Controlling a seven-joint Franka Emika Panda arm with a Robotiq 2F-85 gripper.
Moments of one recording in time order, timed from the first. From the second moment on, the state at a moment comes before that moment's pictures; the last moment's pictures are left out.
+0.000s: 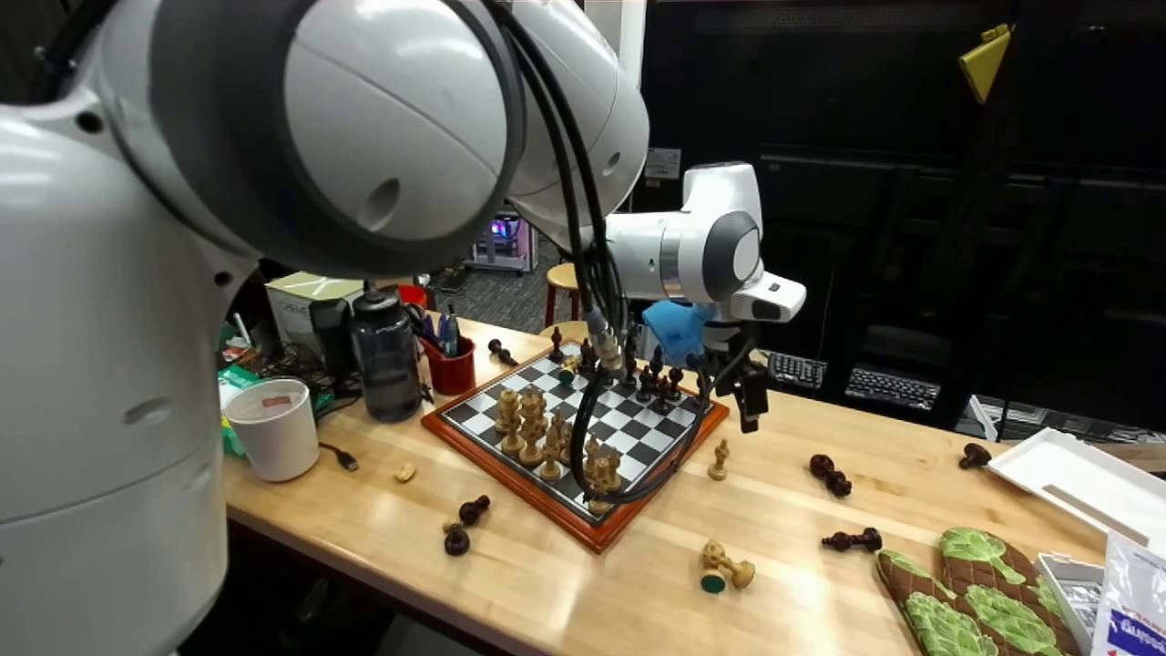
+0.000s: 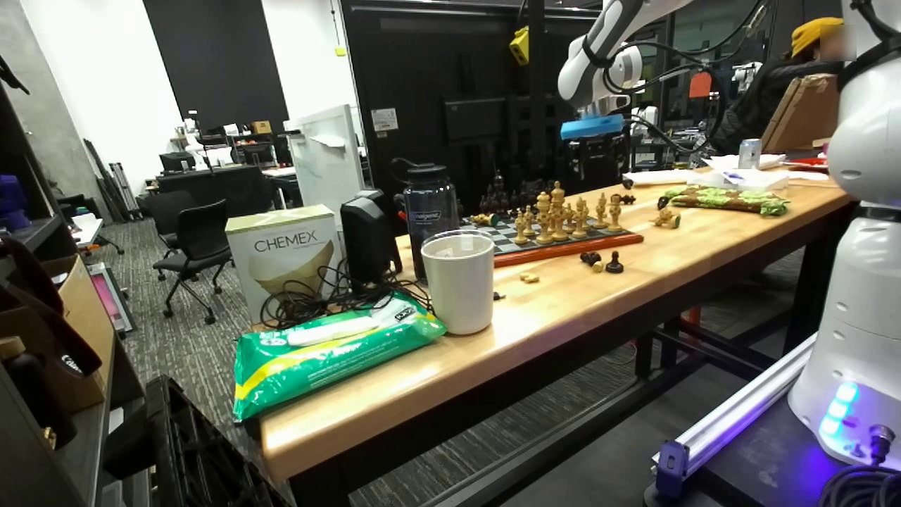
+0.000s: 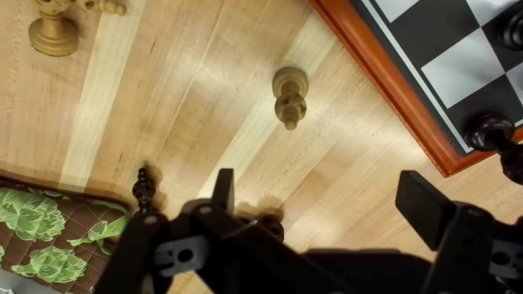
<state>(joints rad) -0.07 0.25 -0.28 -1.89 -0.18 2.27 0.83</state>
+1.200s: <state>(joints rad) -0.18 0.31 -0.22 -1.77 0.02 2.07 0.22</state>
